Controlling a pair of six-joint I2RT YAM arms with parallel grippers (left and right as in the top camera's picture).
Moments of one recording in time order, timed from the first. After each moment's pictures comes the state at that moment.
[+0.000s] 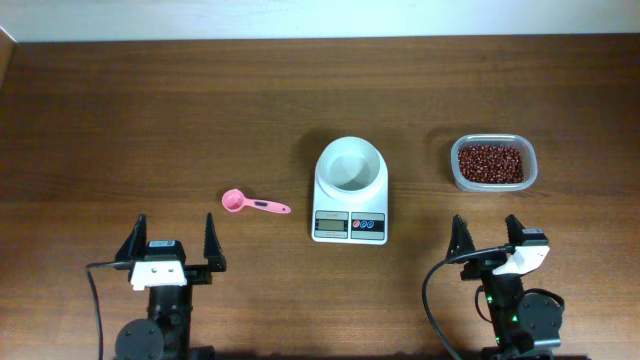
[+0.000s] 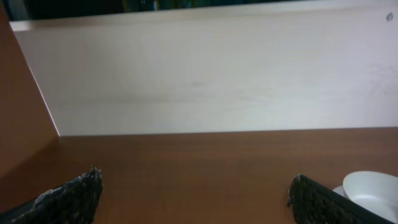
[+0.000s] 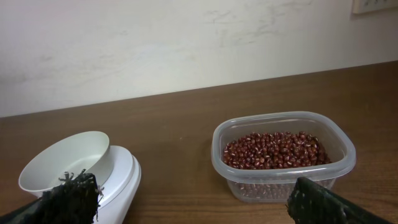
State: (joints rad) left arm 0.08 0.01 0.28 -0.21 0.03 0.06; right arm 0.07 0.01 0.01 -0.07 -0.01 0.20
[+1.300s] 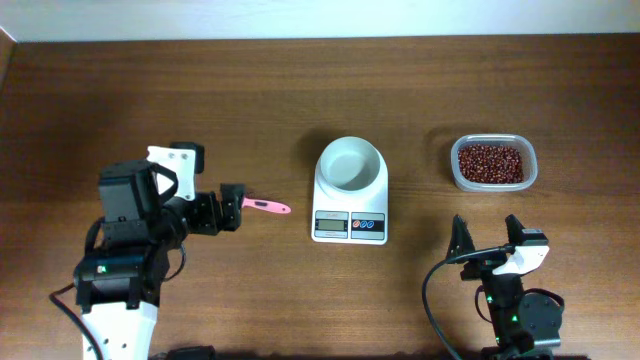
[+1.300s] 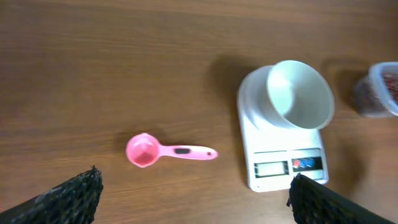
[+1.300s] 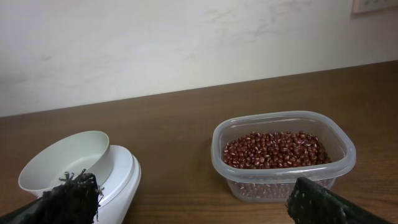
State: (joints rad) left arm 0.08 0.97 0.96 -0.78 0.35 0.00; right arm 0.07 0.01 0.01 -0.07 -0.01 0.20
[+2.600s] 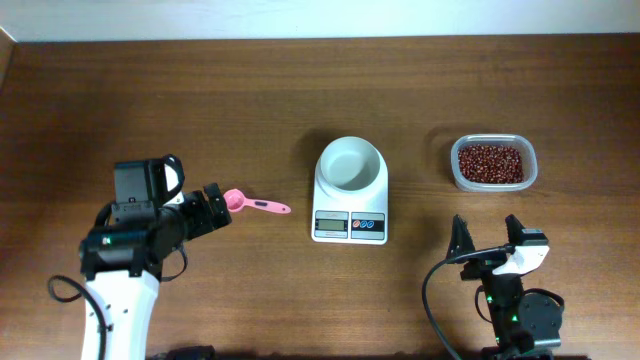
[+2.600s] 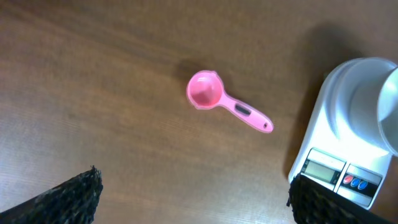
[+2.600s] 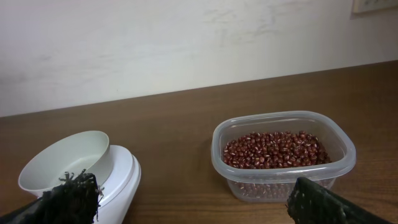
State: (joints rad) left arm 0.08 1.09 0.99 -0.96 0.09 -0.30; right arm 0.07 0.01 0.01 -0.07 -0.01 0.20
